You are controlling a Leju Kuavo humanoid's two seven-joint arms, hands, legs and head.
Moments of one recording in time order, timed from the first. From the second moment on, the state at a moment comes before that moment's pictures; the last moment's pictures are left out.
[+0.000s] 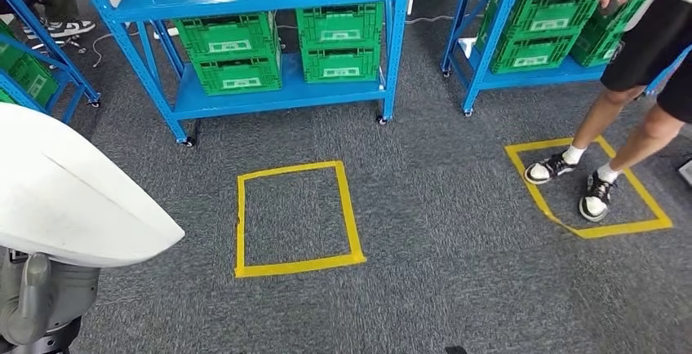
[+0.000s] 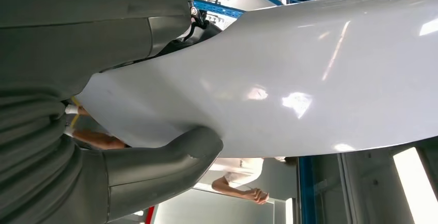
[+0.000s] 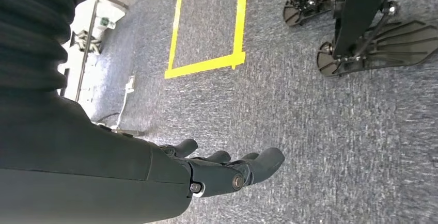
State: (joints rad) left arm 0.03 0.04 0.08 -1.75 0.69 -0.65 -0.32; right arm -0.07 0.11 -0.96 -0.18 0.86 0.05 0.07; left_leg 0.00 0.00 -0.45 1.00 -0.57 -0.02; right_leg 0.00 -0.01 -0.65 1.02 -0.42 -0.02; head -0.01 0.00
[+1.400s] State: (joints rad) left arm 0.08 0.05 0.08 -1.69 0.46 -0.64 -0.47; right arm -0.06 0.09 -0.93 -0.18 0.99 0.09 0.02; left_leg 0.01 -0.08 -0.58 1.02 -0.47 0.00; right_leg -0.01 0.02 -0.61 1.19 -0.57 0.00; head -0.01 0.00
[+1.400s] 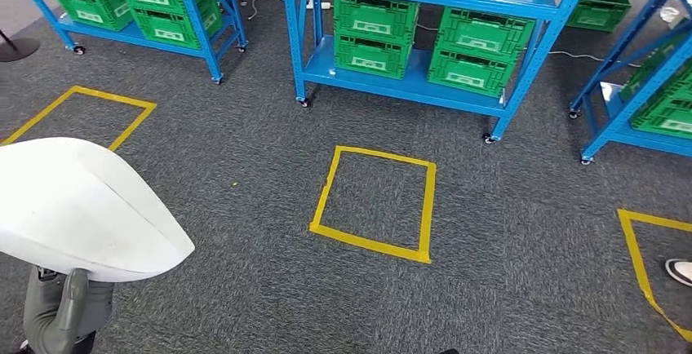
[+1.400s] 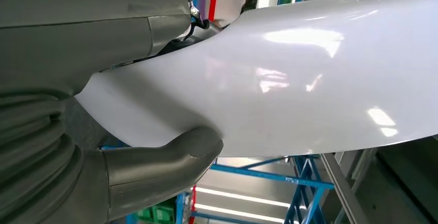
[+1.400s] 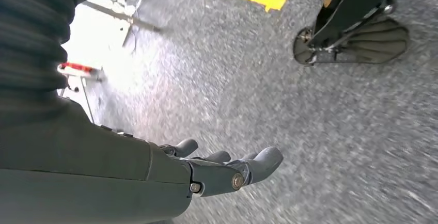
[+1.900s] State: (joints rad) left arm 0.13 0.02 0.16 -1.70 0.59 -0.67 -0.40; right arm -0.05 0.08 -0.90 -0.18 1.00 0.08 0.02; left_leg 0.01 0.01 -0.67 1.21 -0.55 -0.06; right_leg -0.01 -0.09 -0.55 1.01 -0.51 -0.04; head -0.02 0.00
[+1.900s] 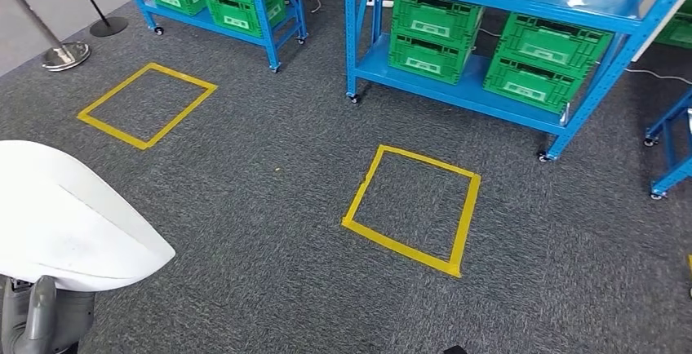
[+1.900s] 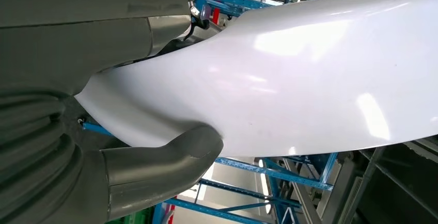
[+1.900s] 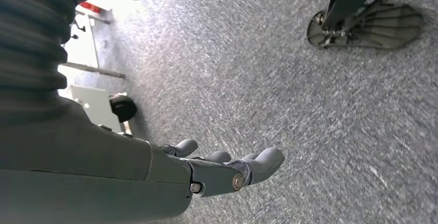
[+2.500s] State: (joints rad) left arm 0.13 0.05 0.17 -1.75 0.63 -0.66 -0.37; right arm -0.05 0.12 -0.93 -0.18 0.95 0.10 0.03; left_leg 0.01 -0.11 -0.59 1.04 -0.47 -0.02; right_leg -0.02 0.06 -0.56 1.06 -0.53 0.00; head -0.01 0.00
